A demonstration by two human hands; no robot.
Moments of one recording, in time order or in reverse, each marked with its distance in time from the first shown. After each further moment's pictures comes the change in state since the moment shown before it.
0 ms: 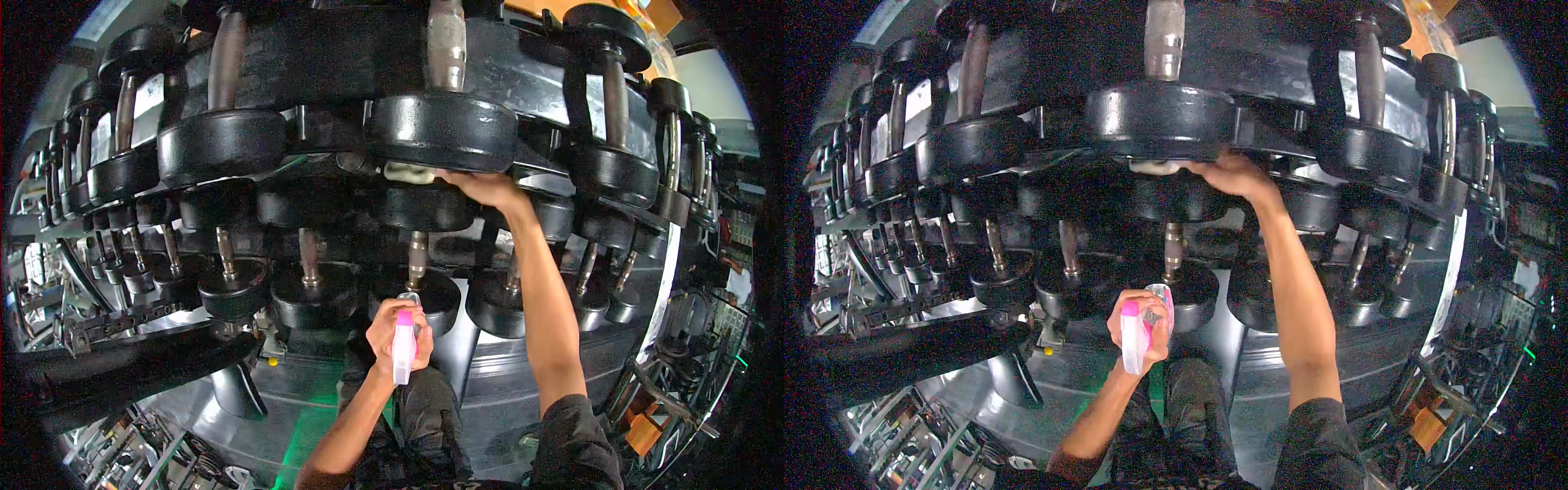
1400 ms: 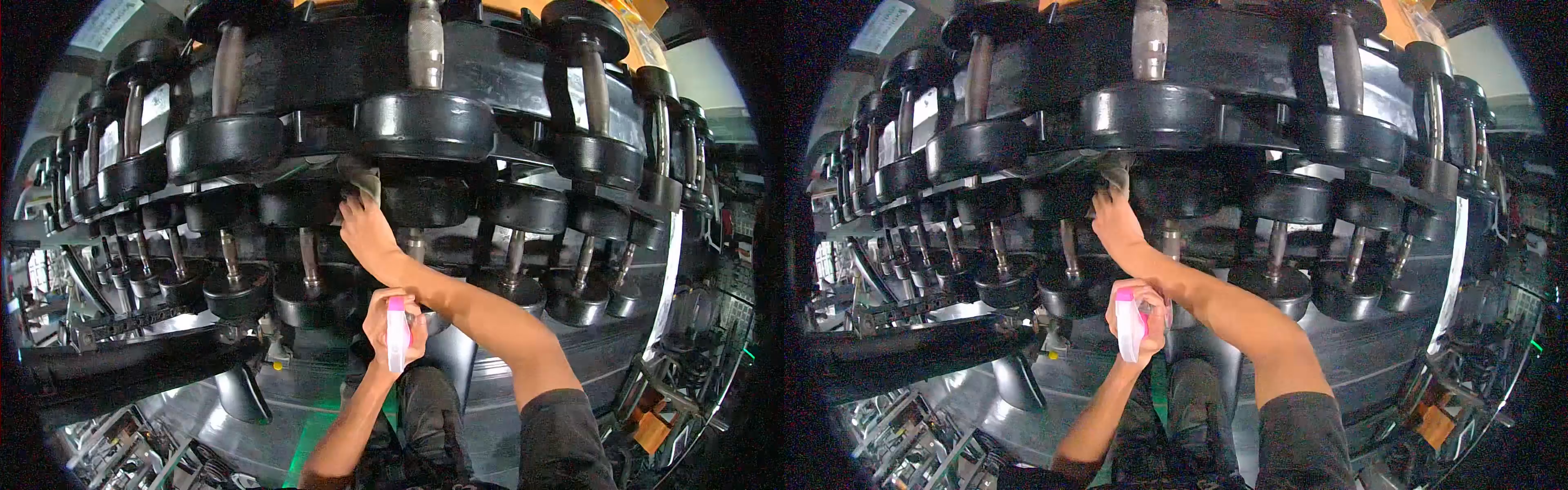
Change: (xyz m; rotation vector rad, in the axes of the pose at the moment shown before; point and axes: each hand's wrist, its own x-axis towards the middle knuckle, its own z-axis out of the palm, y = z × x) left_hand 0.002 -0.005 -0.001 0.091 -0.009 0.109; right_hand -0.014 -0.116 0.137 -1.058 -0.077 -0.393
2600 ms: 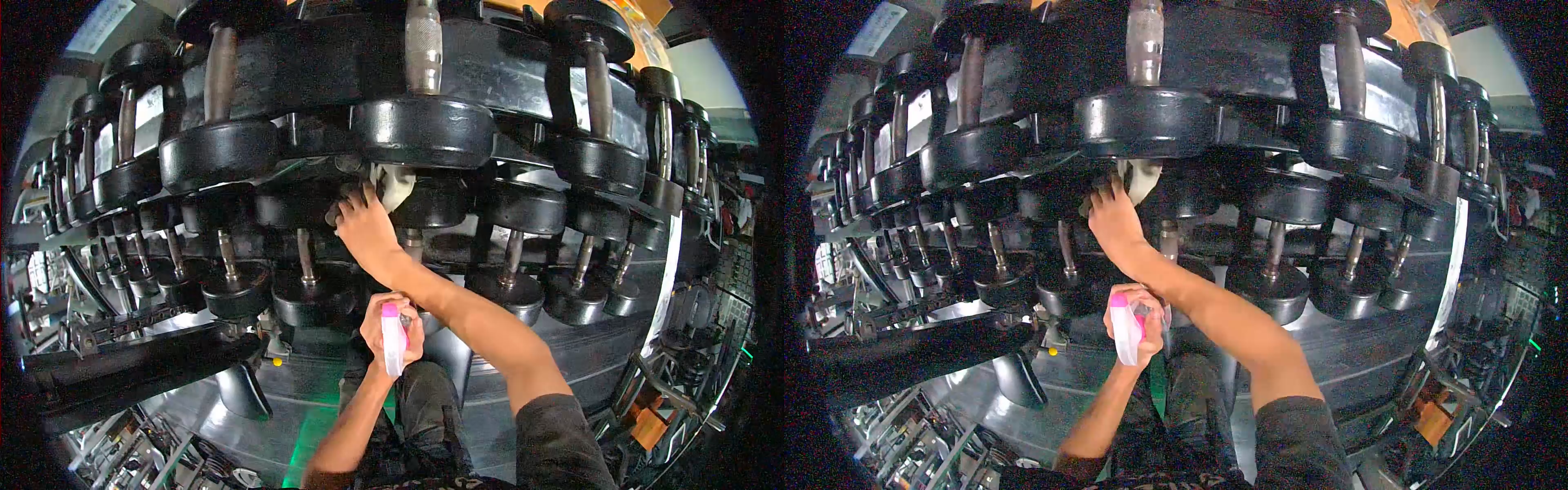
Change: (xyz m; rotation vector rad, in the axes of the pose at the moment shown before) left_hand -0.011 0.000 0.002 -0.023 0.038 -0.155; right_hand -0.004 0.006 -0.002 0.164 0.172 0.072
